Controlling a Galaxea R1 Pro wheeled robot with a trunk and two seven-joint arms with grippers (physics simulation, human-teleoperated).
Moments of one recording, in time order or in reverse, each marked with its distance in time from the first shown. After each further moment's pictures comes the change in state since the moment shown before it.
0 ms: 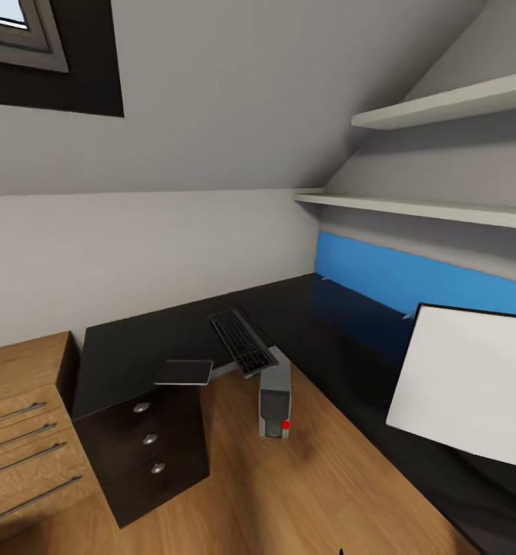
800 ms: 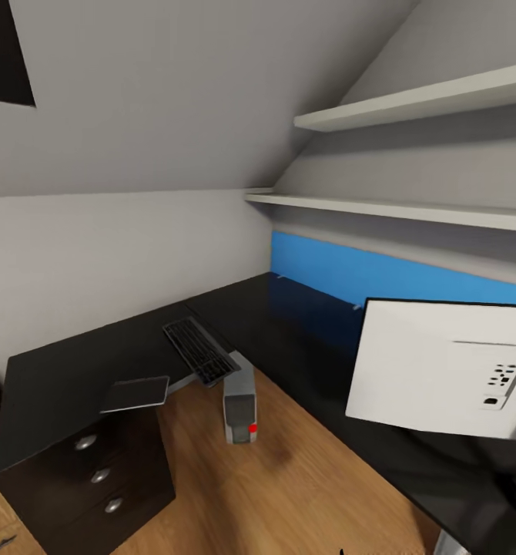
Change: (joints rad) left arm 0.000 0.000 0.000 0.000 -0.001 0.002 0.000; right arm 0.000 -0.001 0.000 0.001 0.000 0.001 0.000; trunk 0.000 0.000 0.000
